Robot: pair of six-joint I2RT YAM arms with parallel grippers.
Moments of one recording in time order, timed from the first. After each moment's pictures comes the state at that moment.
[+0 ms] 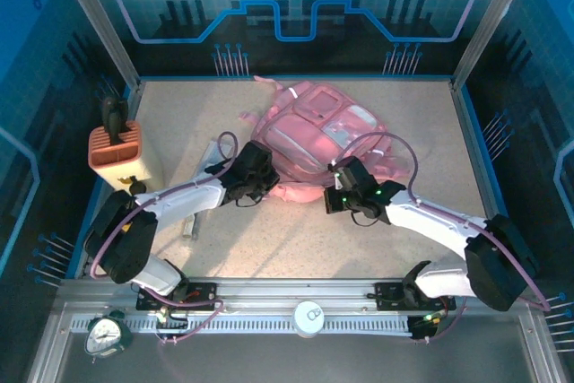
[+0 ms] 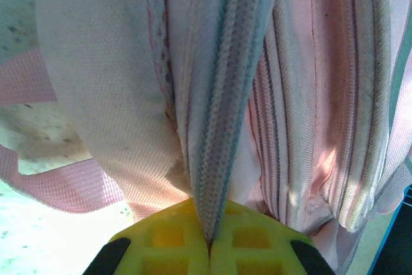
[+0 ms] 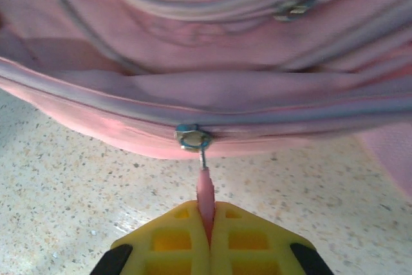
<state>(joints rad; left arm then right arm) -0.59 1.50 0.88 -0.28 0.01 -1.33 0.65 1.29 0.72 -0.37 -0.01 0.47</state>
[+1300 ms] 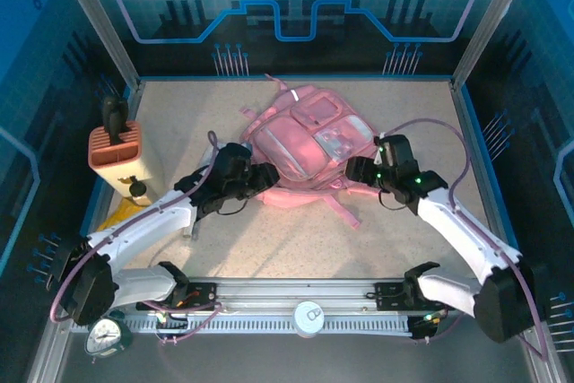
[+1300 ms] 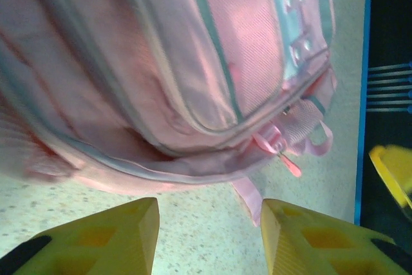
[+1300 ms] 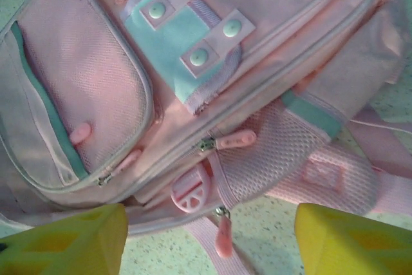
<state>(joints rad) -0.64 1.23 0.83 -0.31 0.09 -1.03 0.34 1.16 0.82 -0.48 -0.07 0.56</state>
